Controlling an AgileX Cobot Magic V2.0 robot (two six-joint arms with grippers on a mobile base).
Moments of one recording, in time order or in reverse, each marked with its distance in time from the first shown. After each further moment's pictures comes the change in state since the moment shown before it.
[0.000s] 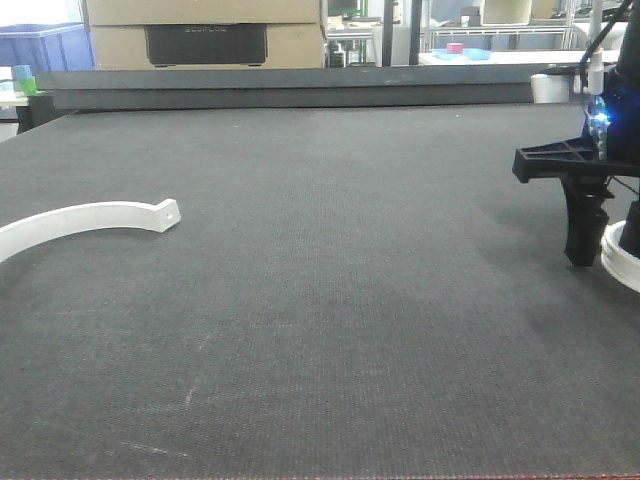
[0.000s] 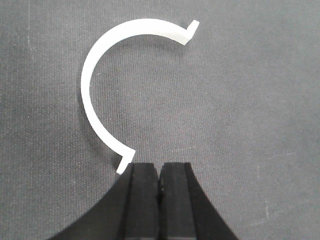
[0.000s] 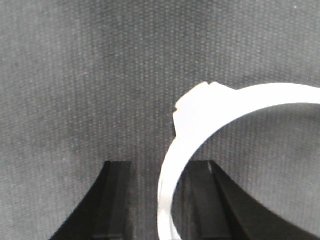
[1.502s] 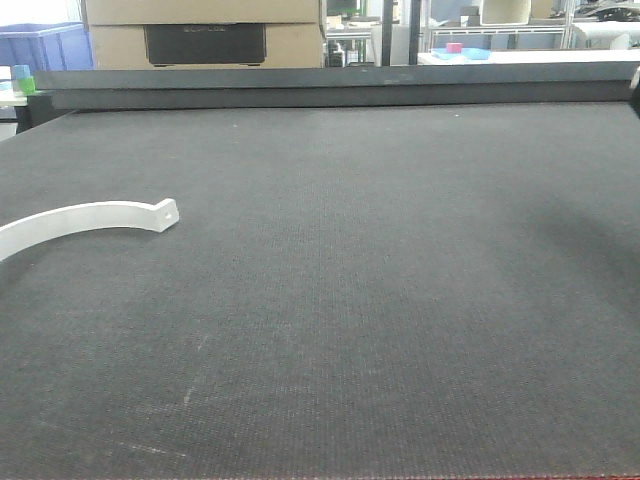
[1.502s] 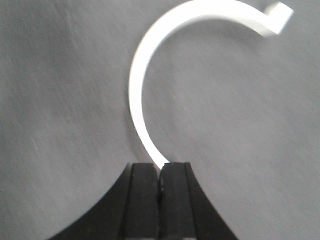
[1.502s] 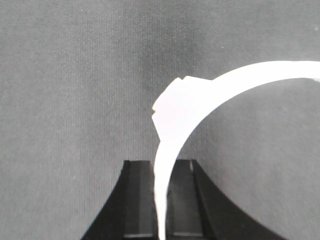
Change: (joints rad) left arm 0.000 0.405 -0.267 0.205 0.106 -0.150; right arm 0.000 -0.358 -0.005 0.000 0.125 0.001
